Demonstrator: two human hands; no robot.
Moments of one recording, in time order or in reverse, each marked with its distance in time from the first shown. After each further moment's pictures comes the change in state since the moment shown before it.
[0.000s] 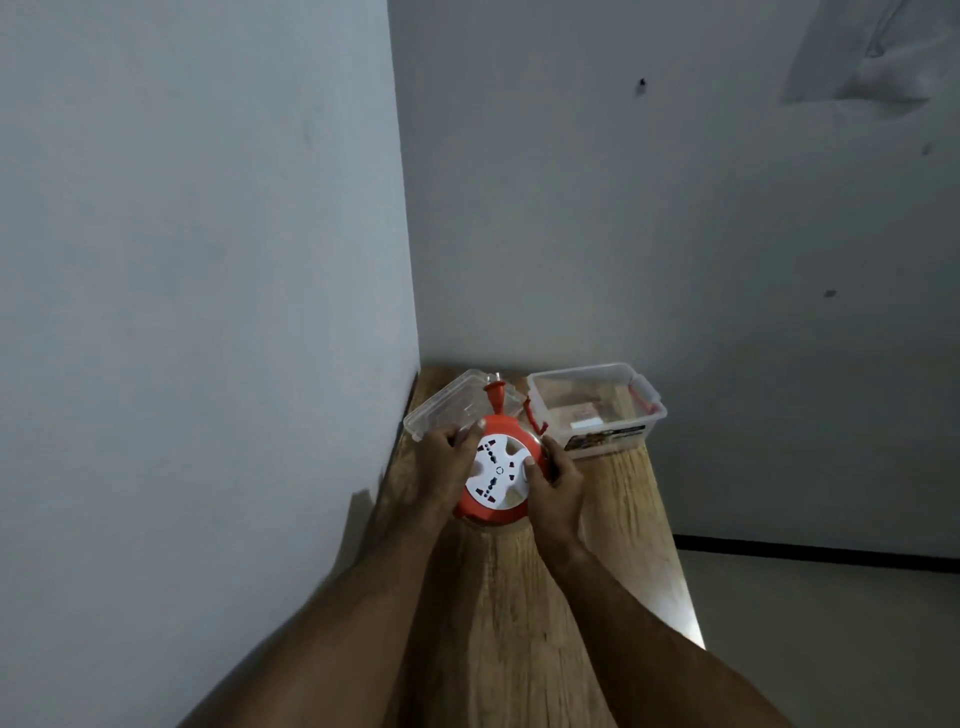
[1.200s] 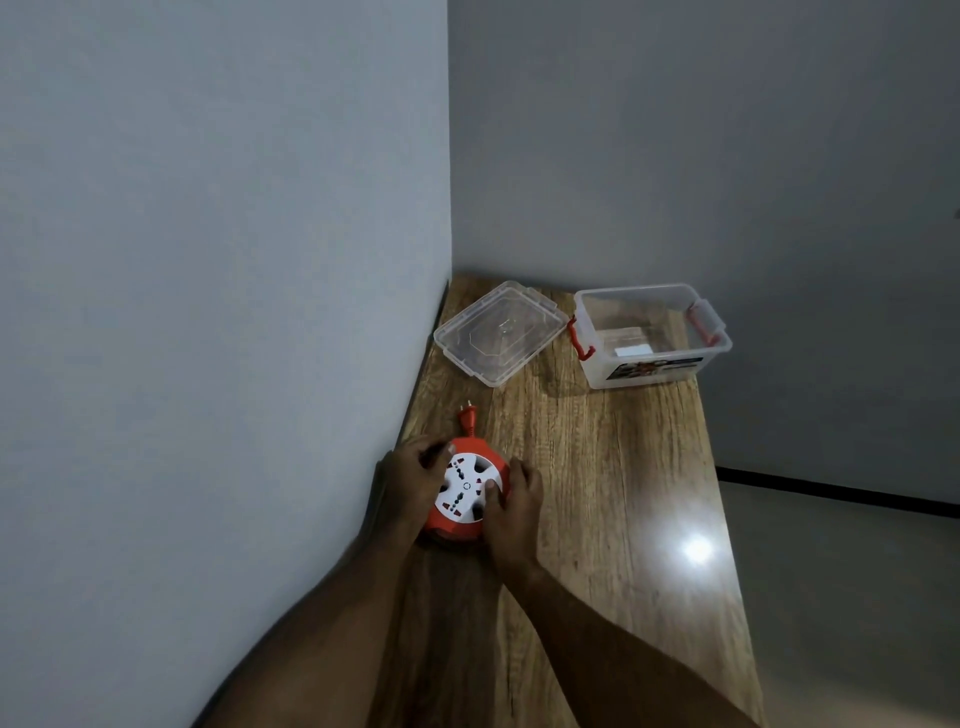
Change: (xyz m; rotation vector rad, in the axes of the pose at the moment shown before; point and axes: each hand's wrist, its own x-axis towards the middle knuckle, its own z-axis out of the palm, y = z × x) left_hand -0.049 -0.136 -0.062 0.280 -0.004 -0.048; right_hand -0.101 0.103 0.048 -0.476 -0.196 0.137
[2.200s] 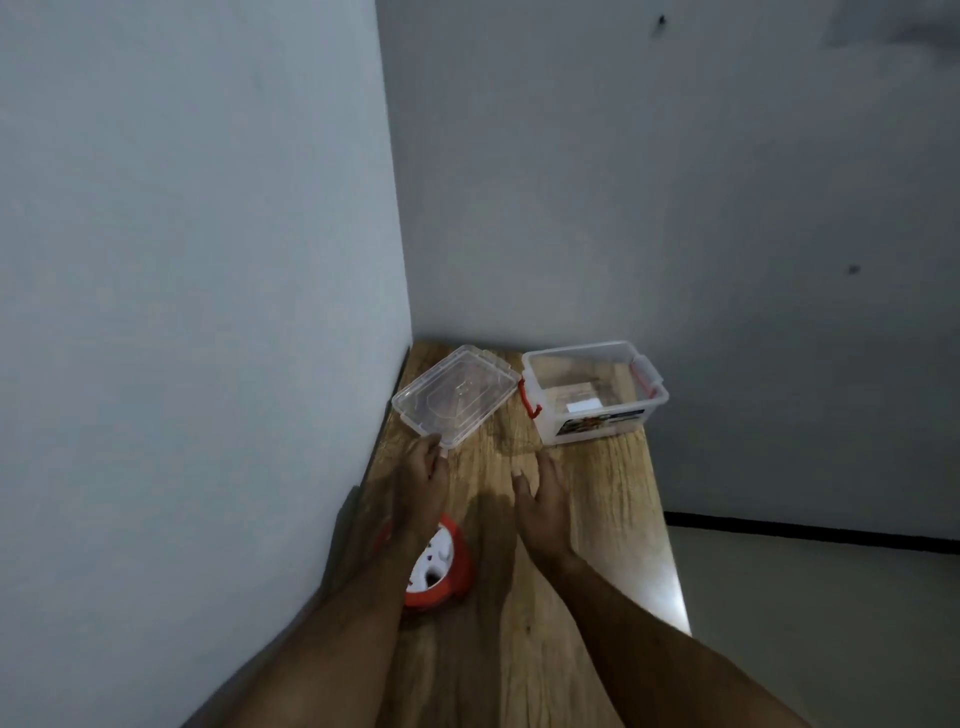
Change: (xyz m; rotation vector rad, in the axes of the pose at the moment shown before) left_hand 0.042 0.084 0.054 -0.111 0.100 0.122; right_hand 0.084 -0.026 -0.107 0.090 0.042 -0.120
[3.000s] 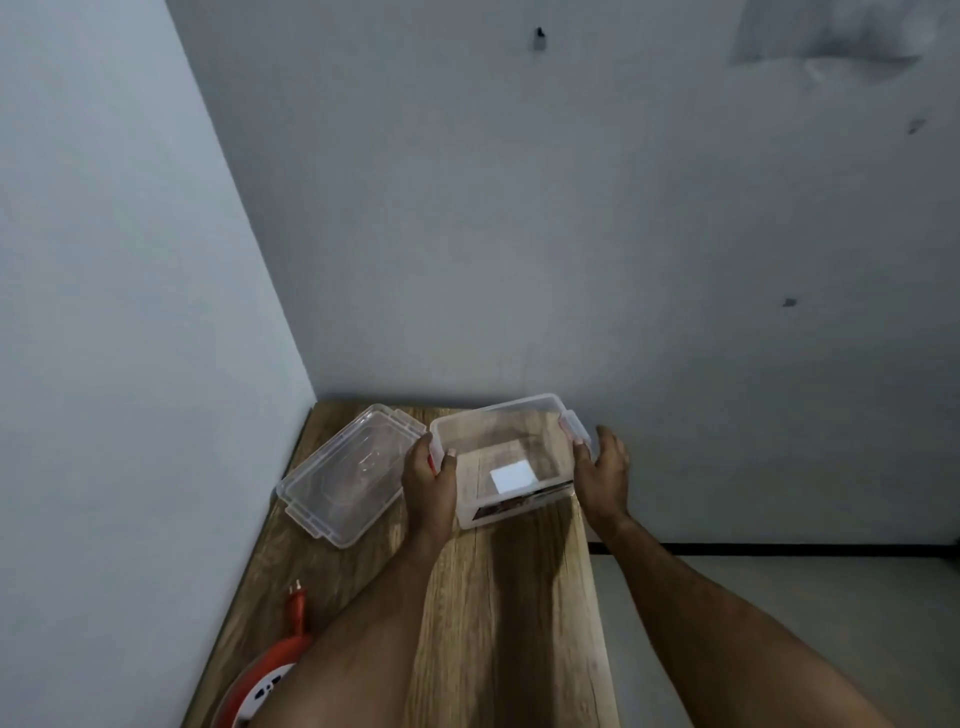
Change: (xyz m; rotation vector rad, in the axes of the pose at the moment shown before) left_hand 0.107 0.087 0.188 -0.258 0.016 -0.100; right_hand 0.229 0.045 -0.163 -0.109 0.253 0.048
